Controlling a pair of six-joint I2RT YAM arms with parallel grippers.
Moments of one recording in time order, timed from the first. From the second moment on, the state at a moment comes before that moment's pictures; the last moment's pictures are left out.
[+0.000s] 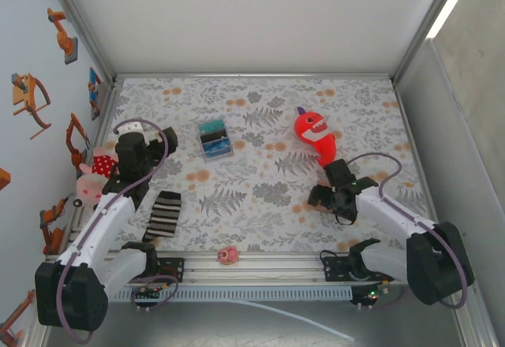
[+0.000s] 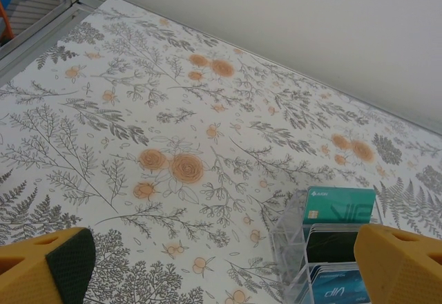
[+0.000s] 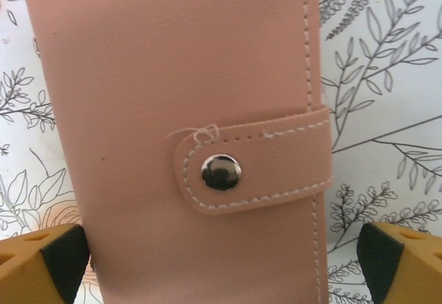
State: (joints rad) left arm -0.18 0.98 0.60 -0.05 -0.16 -0.41; right arm 0.40 1.16 0.52 -0.67 0.02 0.72
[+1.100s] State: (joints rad) left arm -0.18 1.01 0.71 -0.14 -0.12 -0.53; right arm 0.57 1.18 0.58 -0.56 0.08 0.65
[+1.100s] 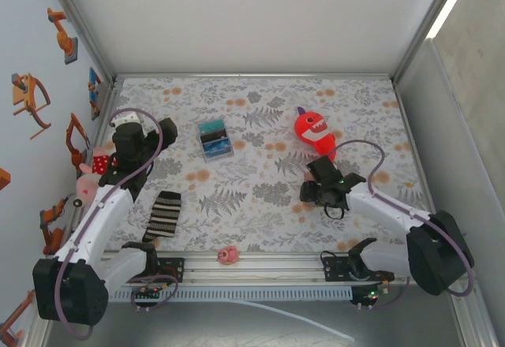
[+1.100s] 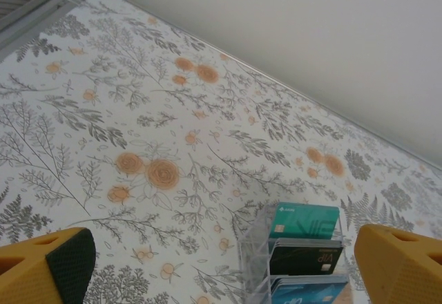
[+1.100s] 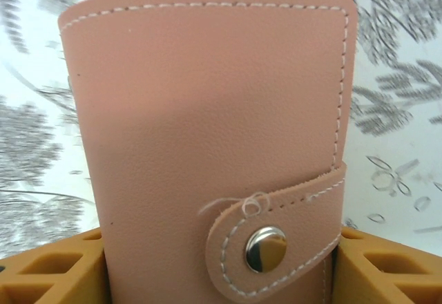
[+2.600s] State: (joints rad) left arm -0.61 1.26 0.81 -0.01 0.27 -0.68; right arm 0.81 1.52 0.82 0.23 -0.13 0.35
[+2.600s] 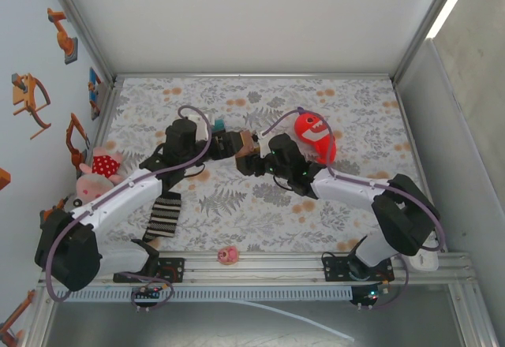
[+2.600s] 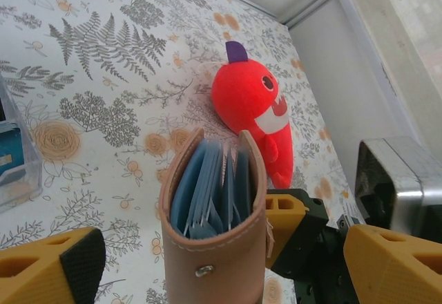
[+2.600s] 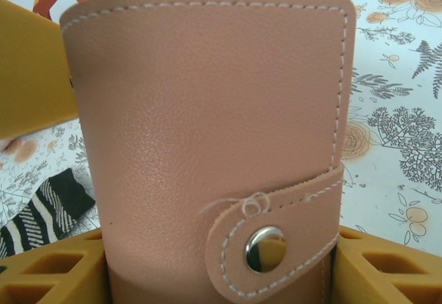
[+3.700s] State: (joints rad) left arm -0.44 1.24 0.84 -0.10 0.75 -0.43; right arm 0.82 1.14 0.94 -0.17 -0.24 0.25
